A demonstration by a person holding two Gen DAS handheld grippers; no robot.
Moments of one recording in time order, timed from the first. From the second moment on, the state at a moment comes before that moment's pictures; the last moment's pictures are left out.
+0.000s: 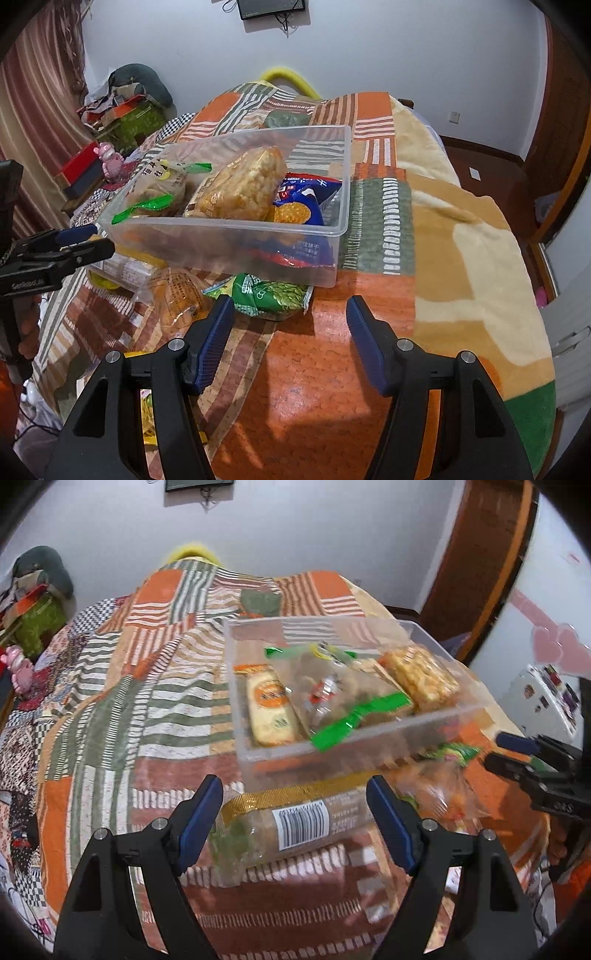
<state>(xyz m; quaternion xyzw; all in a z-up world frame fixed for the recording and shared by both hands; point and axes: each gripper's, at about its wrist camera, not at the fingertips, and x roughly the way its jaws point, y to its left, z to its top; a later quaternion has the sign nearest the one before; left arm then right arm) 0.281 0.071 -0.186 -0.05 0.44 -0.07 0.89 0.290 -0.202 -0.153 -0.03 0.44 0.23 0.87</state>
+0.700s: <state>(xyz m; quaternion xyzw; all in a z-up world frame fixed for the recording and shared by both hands) 0.267 0.032 -0.210 0.00 0.48 -0.11 0.87 0.251 -0.185 -0.146 -0.04 0.44 0.27 0.85</state>
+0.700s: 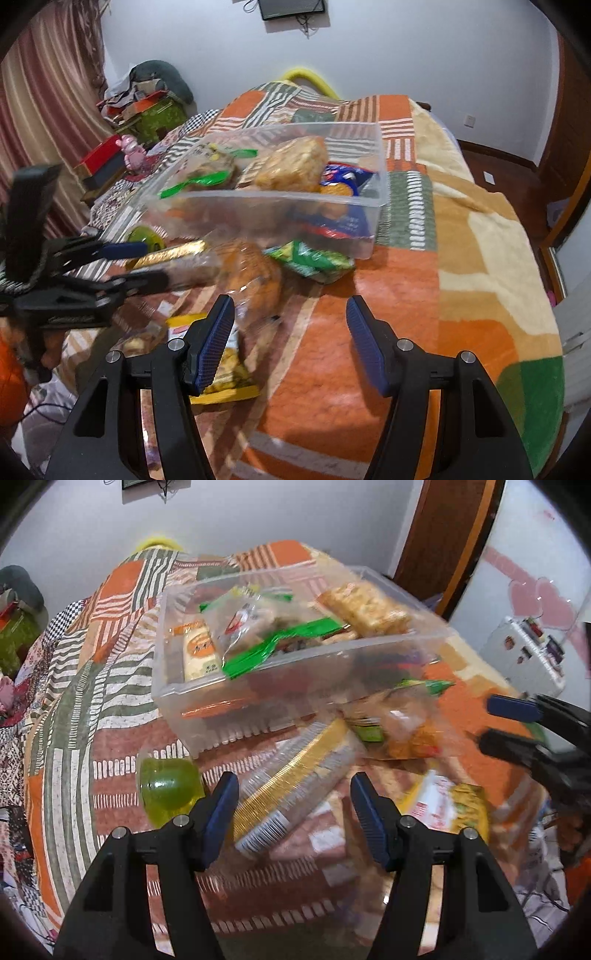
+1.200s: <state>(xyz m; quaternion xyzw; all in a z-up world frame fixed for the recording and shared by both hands) 0.225 0.047 -0.222 -0.02 0.48 -0.08 0.87 0.236 -0.163 -0.159 -0.03 0.47 0.30 0.83</state>
